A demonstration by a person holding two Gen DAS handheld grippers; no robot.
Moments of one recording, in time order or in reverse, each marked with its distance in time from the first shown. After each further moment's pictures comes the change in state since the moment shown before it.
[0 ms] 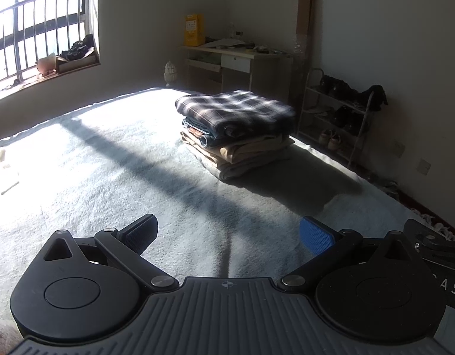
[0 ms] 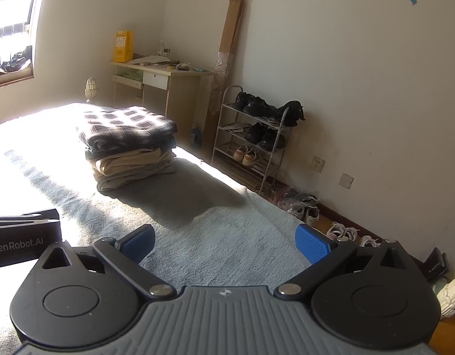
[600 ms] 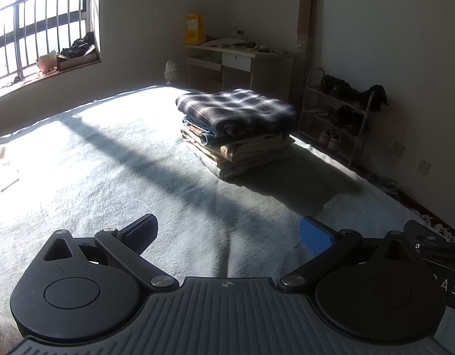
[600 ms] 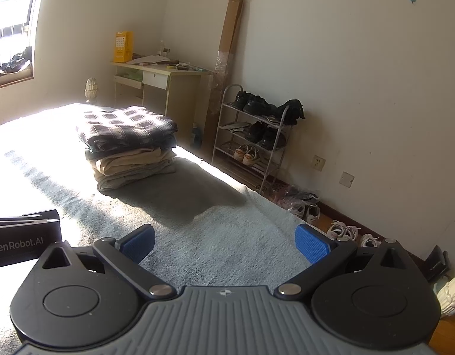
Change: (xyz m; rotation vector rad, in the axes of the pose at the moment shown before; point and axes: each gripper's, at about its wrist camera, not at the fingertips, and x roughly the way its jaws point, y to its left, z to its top) left arm 0.001 0.000 -0.001 -0.009 0.006 0.002; right arm 0.000 0.001 0.000 0.007 0.003 0.000
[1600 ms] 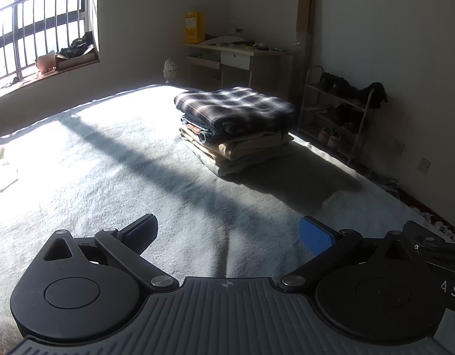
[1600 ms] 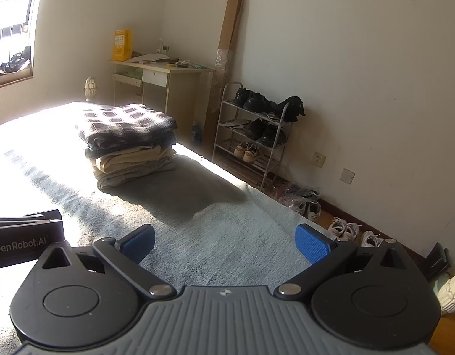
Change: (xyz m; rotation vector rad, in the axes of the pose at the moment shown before) left arm 0.002 -0.003 -0.001 0.006 0.005 0.000; right arm 0.000 -0.003 -0.002 0.005 0.011 0.005
